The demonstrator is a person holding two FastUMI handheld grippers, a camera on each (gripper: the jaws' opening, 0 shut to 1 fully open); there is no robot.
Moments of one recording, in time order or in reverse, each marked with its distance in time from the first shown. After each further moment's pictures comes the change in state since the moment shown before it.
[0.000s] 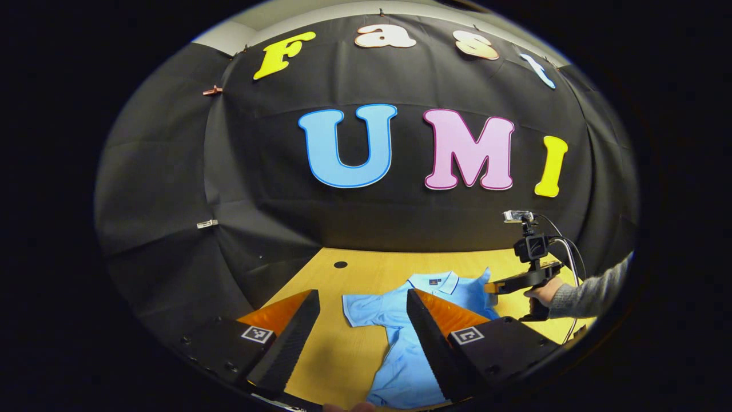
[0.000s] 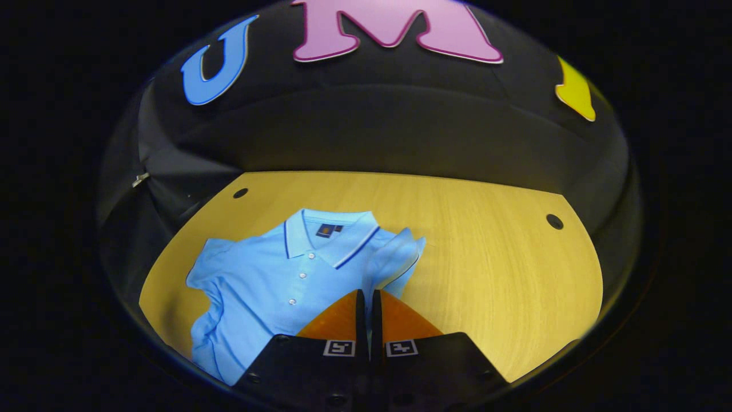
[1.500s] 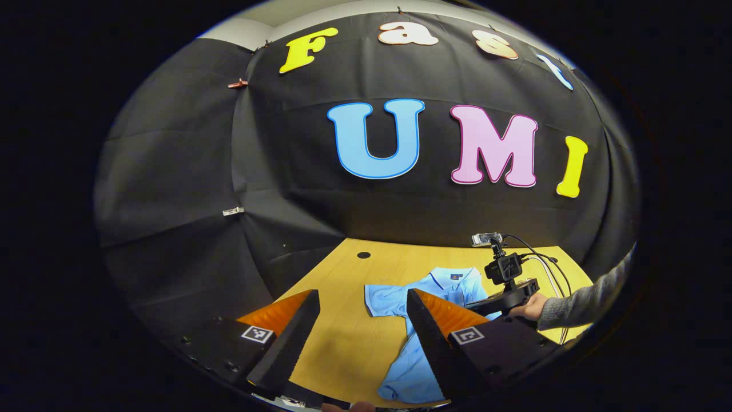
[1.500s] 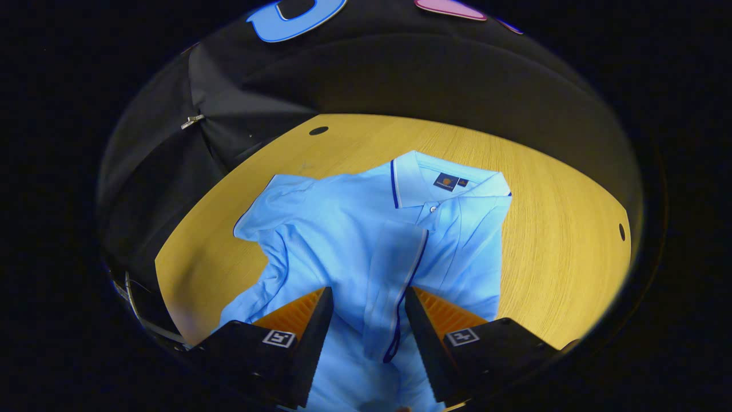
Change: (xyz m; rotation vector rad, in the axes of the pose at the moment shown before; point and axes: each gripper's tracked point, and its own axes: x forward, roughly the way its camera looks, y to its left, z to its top) left arm -0.009 0.025 -0.016 -0.035 0.026 0.102; right arm 0.023 0.116 -0.066 -0.152 0.186 0.254
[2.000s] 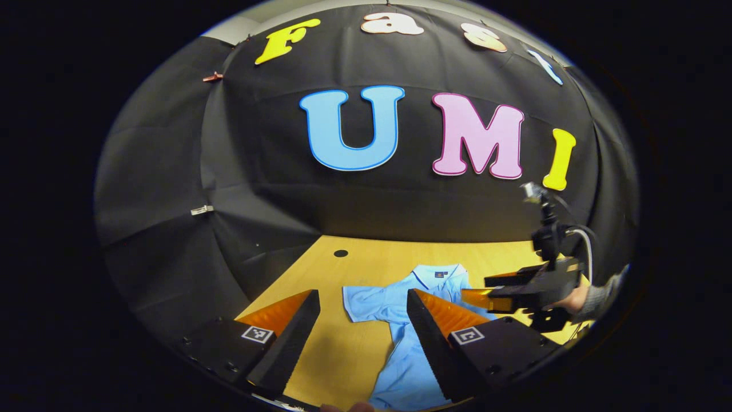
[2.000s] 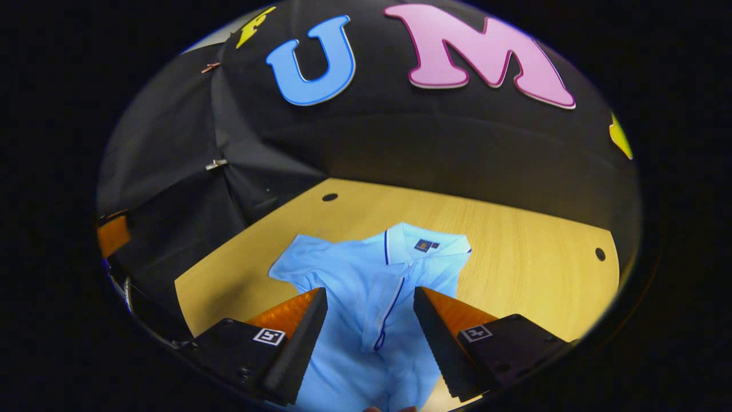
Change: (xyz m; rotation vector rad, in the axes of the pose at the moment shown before) left arm 0.061 -0.030 -0.014 0.019 0.046 -0.124; right arm -0.119 -0.001 0.063 -0.028 -0.326 0.032
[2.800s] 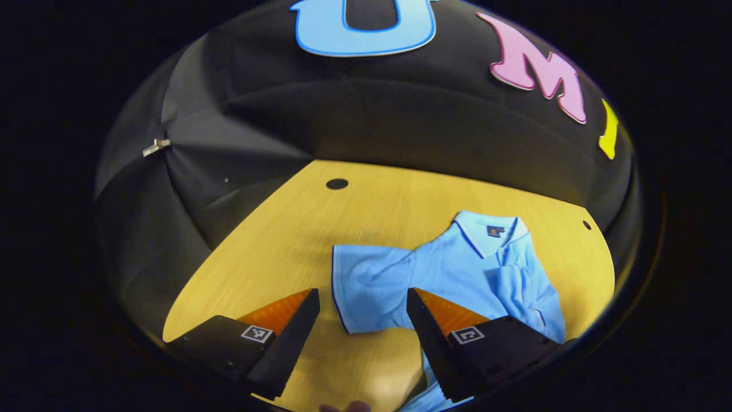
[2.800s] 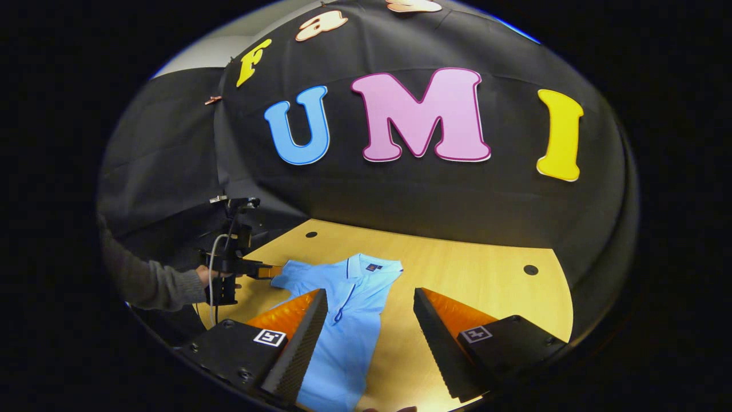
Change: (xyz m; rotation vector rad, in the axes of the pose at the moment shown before) left arm 0.218 0.026 -0.131 -0.063 0.376 0.054; right arm -0.187 -0.059 0.026 0.019 -0.168 -0.136
